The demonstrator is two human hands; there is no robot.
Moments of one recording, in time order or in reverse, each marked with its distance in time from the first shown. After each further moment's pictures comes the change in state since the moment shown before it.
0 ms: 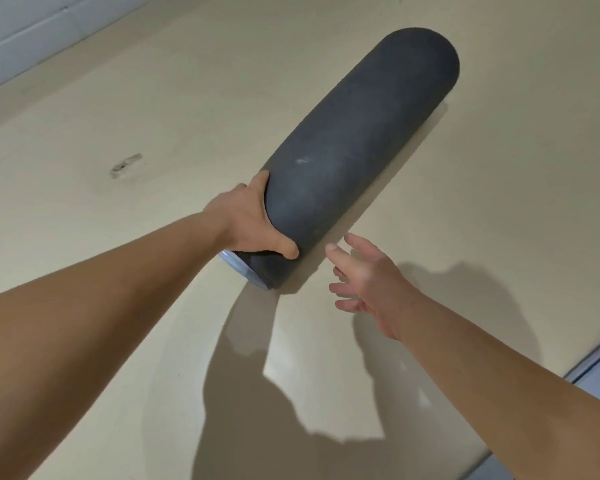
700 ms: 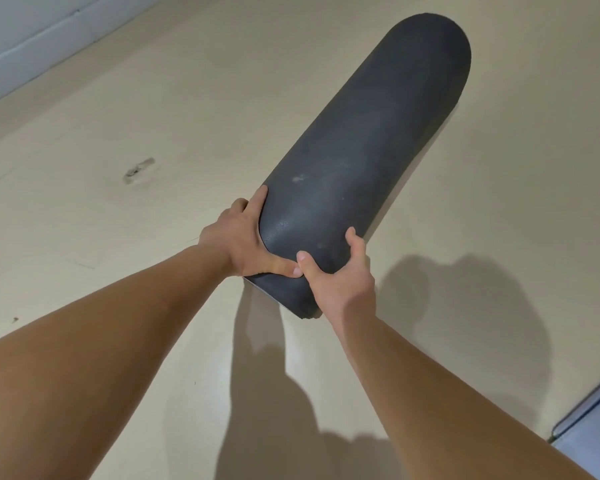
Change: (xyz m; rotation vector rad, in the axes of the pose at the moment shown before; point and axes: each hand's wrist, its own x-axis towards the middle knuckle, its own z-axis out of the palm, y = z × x) left_hand 0.001 -0.037 0.015 -0.024 0.007 -0.035; right_hand 0.022 0.008 0.068 -0.064 0.310 -0.156
